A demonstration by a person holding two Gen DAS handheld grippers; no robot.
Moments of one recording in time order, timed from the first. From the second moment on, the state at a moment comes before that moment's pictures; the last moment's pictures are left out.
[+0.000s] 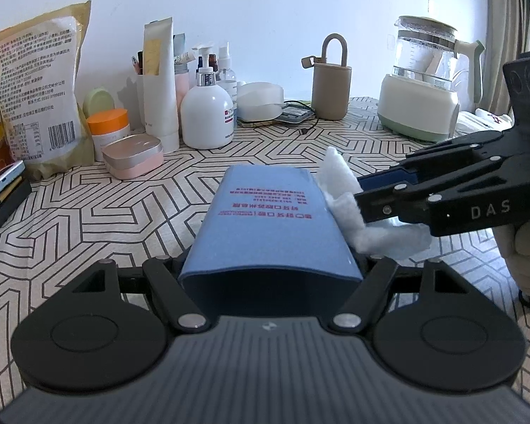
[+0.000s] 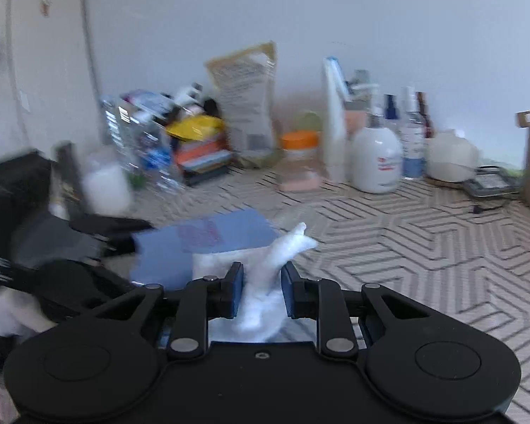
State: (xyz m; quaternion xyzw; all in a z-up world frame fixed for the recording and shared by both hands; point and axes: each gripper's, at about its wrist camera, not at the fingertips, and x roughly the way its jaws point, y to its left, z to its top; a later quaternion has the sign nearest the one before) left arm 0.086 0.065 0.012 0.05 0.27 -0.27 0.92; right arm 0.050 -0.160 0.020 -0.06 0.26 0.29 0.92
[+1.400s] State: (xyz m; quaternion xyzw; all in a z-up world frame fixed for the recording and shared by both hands) left arm 0.070 0.052 0.014 0.07 0.26 -0.27 0.92; right arm 0.049 -0.169 0.024 -0.06 0.26 0.29 0.92
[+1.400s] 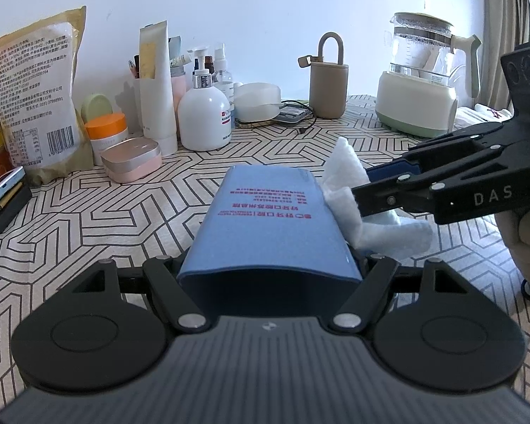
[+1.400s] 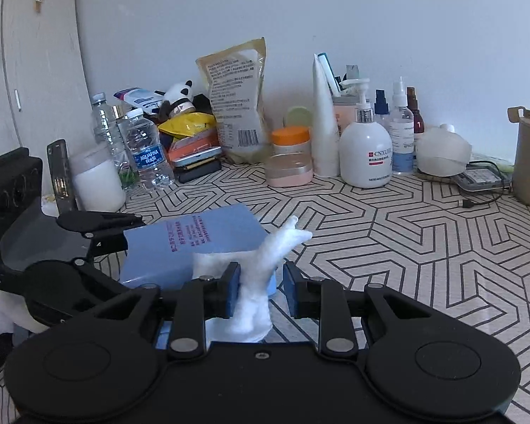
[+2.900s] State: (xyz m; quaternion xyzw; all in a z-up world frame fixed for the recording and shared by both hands) left arm -0.045 0.005 0.057 0.13 0.17 -0.26 0.94; right arm 0.034 -0.200 0.028 0.00 0.28 0.29 0.92
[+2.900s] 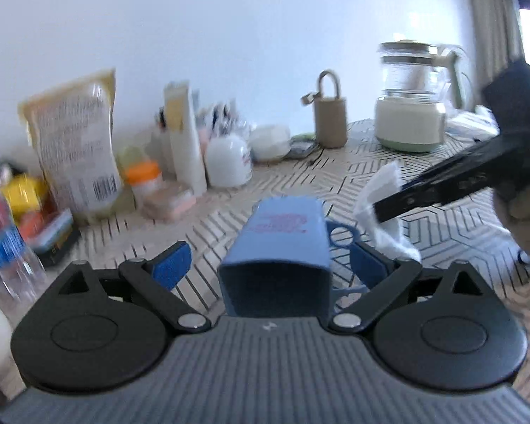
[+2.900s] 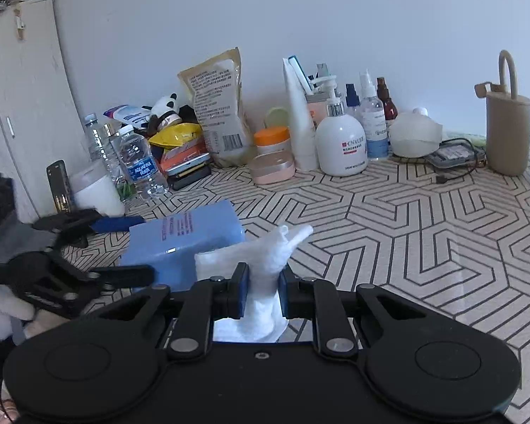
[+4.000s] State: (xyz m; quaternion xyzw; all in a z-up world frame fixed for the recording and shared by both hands) left arm -0.032 -0.087 0.022 0.42 0.17 -0.27 0.85; right arm 0.030 -0.207 0.025 0.03 0.27 0.31 0.91
